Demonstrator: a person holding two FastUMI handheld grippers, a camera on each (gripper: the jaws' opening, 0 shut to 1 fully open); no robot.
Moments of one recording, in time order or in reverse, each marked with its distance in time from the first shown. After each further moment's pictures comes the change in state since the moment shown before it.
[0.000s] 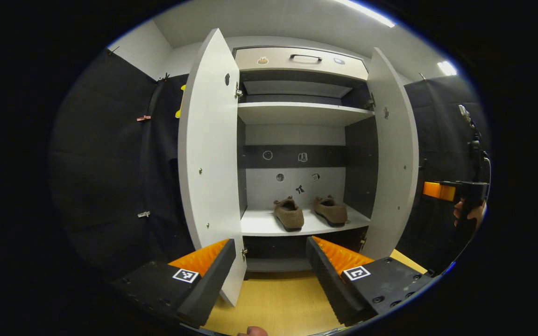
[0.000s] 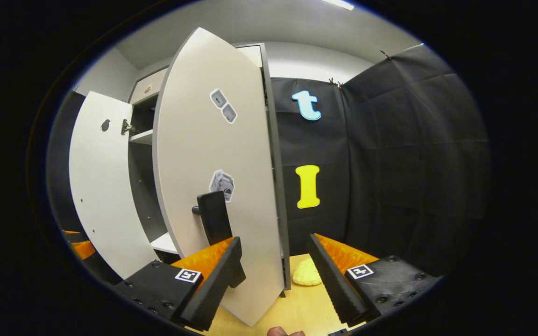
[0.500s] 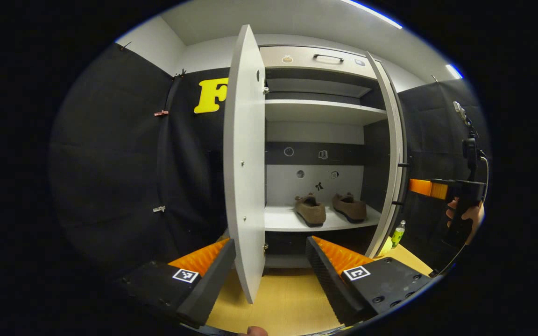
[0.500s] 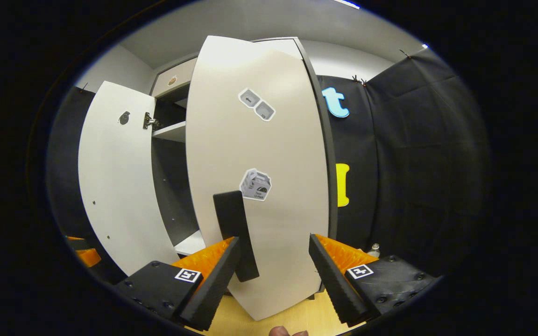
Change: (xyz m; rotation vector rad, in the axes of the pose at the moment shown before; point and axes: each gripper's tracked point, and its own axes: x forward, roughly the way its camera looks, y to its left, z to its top) left arm -0.010 0.059 -0.010 -0.029 0.017 0.090; right arm 0.020 0.079 -0.008 0.019 0.010 0.110
